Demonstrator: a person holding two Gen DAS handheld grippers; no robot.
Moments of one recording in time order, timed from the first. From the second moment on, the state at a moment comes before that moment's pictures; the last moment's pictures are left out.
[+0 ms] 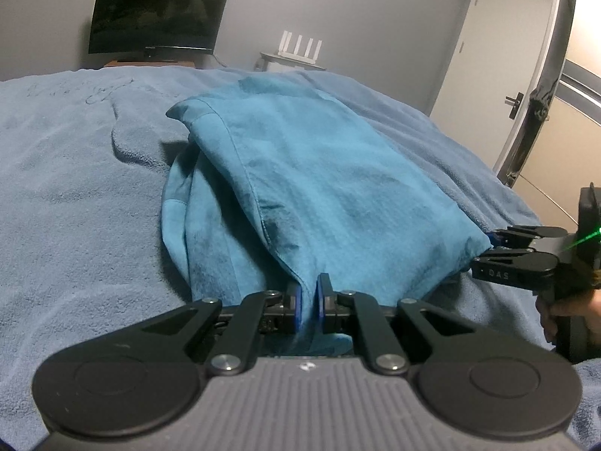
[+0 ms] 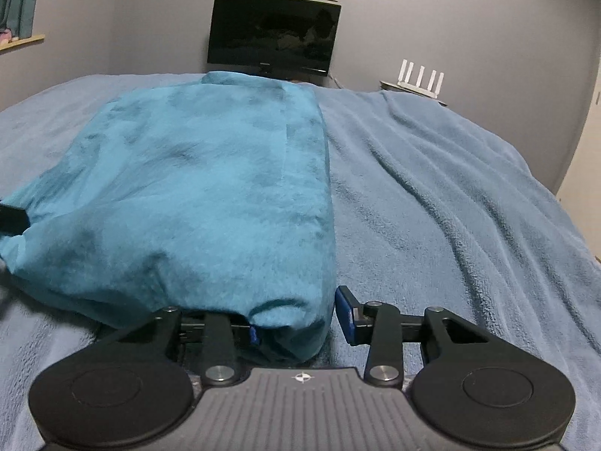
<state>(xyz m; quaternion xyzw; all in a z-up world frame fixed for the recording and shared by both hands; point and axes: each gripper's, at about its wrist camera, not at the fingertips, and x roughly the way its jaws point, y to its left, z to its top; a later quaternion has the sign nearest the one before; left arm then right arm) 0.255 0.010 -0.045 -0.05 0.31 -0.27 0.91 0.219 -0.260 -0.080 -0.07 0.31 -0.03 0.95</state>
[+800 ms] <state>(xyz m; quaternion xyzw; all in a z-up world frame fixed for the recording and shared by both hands) 0.259 0.016 -0.052 -0.08 0.32 -0.21 0.92 0.195 -0.209 -0.057 -0.09 0.26 0.07 0.96</state>
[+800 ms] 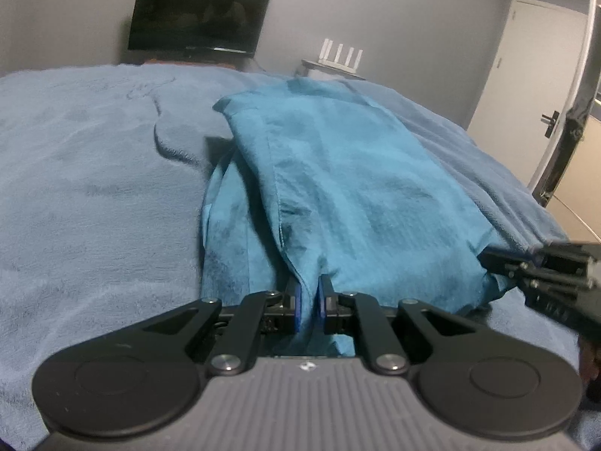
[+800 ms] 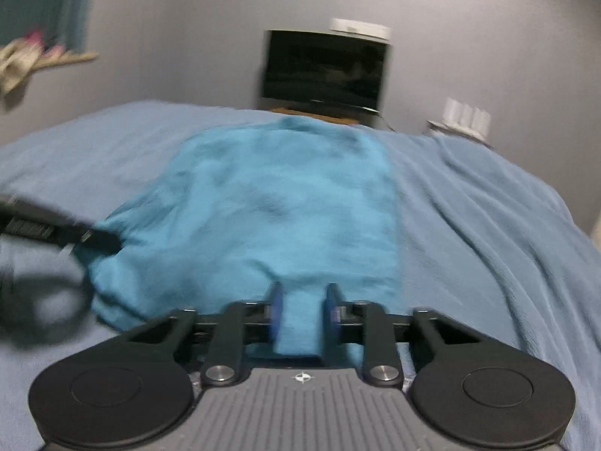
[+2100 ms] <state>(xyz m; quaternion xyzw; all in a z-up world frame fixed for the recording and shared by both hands) 0.112 -0.027 -0.016 -0.06 0.33 -0.10 0.94 0.133 -0.258 -0.028 0.06 0.33 0.00 0.94</state>
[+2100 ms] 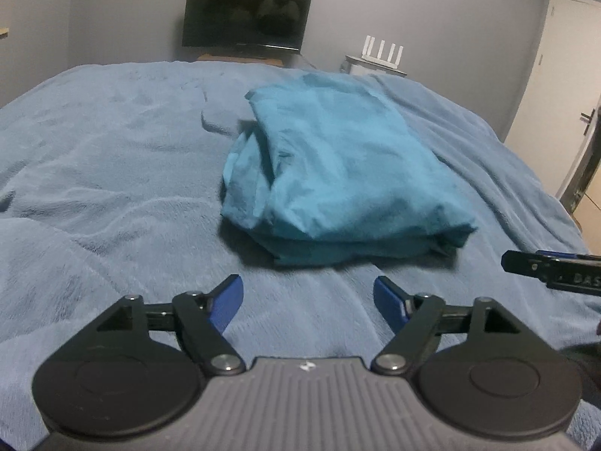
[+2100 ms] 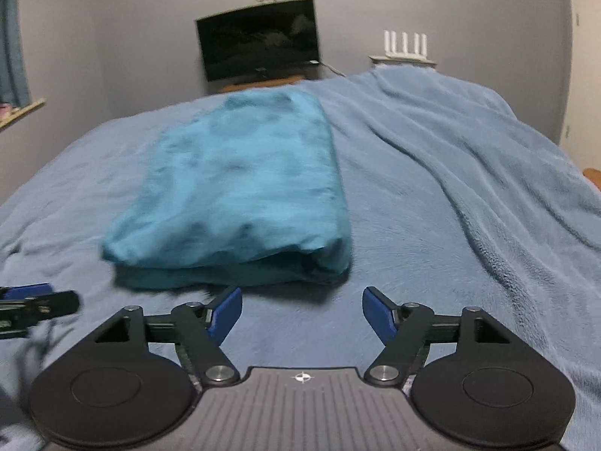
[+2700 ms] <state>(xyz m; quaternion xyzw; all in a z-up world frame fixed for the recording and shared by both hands) 0.147 -0.056 -0.049 0.08 0.34 -0.05 0.93 0.145 -0.226 -0.053 0.04 0.37 -0.03 0.93</state>
